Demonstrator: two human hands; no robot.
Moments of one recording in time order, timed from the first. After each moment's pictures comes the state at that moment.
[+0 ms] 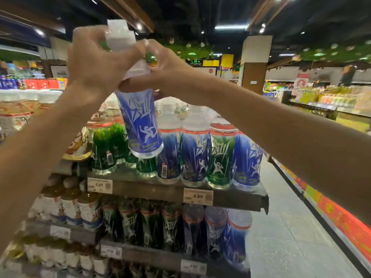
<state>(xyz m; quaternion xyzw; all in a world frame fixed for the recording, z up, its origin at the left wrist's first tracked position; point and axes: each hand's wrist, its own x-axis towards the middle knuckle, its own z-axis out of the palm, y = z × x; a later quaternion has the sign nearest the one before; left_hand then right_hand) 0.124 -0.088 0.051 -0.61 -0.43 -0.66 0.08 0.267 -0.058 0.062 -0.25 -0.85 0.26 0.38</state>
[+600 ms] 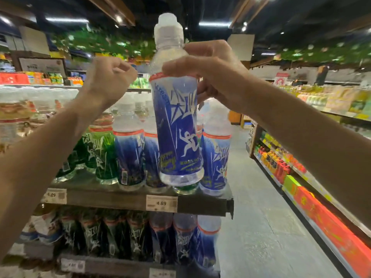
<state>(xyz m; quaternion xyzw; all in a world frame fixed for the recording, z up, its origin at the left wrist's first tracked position) 0.194 -0.018 0.038 -0.65 -0.49 -0.58 -0.03 0.407 -0.078 0.063 -0.31 -0.79 0.25 0.47</state>
